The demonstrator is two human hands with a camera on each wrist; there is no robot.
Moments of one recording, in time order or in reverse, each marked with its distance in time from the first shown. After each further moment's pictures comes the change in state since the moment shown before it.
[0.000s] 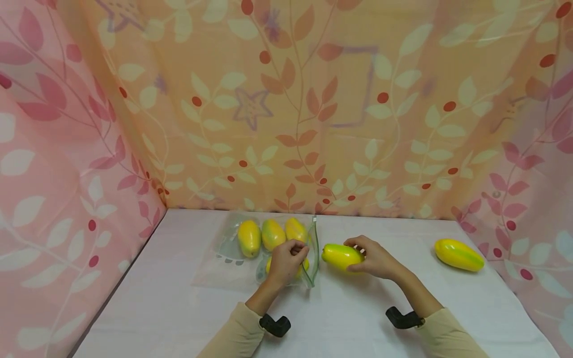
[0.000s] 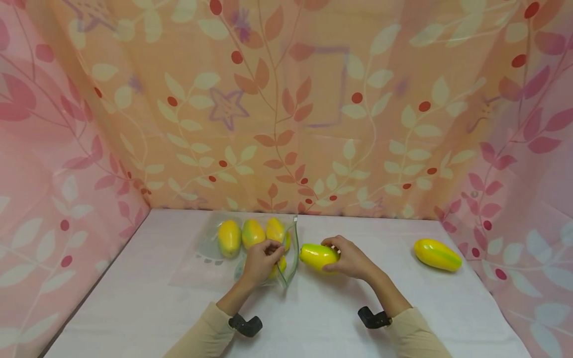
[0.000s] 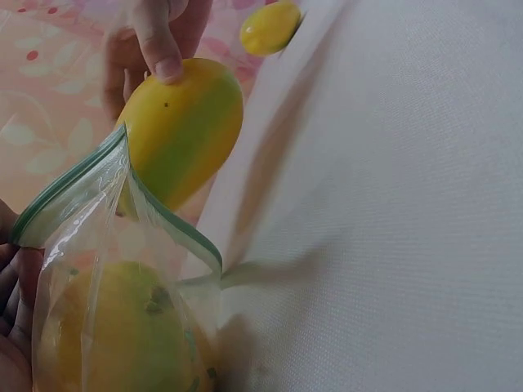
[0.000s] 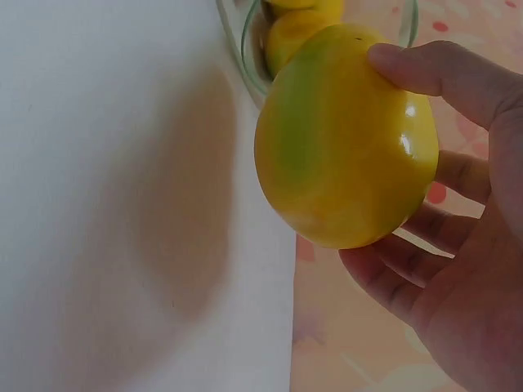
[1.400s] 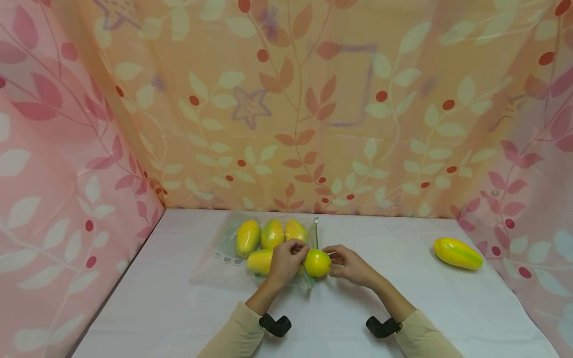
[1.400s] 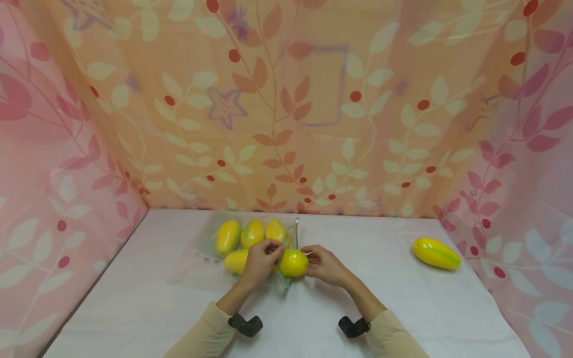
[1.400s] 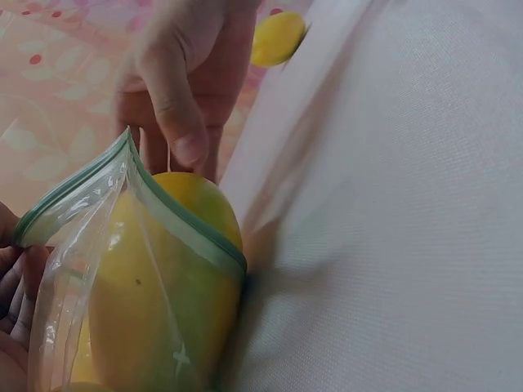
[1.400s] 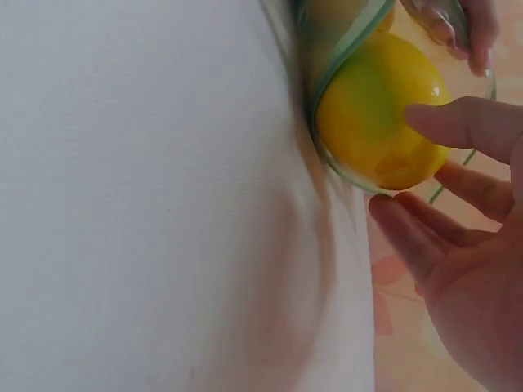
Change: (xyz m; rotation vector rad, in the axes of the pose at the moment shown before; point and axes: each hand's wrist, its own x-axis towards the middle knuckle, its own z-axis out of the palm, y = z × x) left_hand 0.000 0.004 0.001 -0.051 -0.039 -0.035; right_hand 0.008 -0.014 0.046 0.329 -0.106 -0.060
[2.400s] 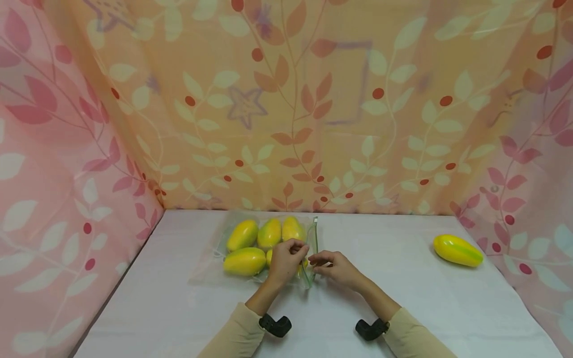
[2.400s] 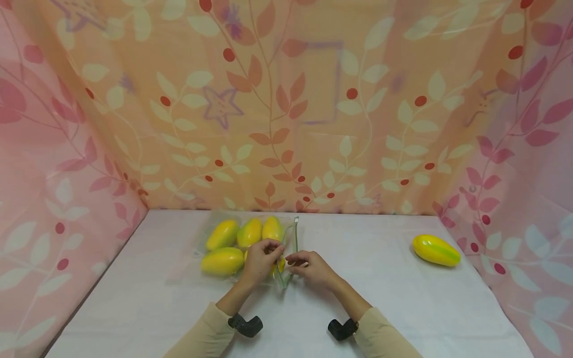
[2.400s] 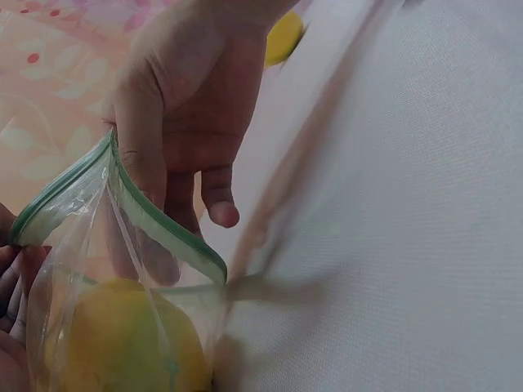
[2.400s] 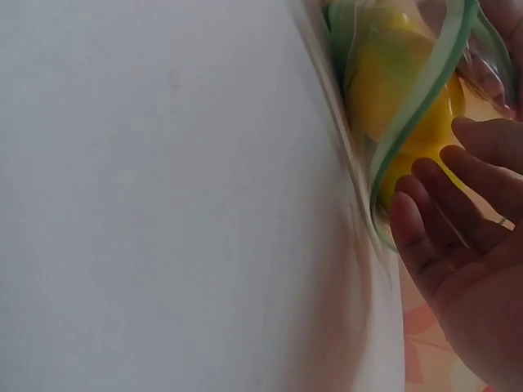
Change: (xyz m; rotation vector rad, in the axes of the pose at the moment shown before) left_hand 0.001 -0.003 0.005 -0.047 0.010 0.010; right_hand 0.015 0.010 0.027 0.063 -0.007 -0.091
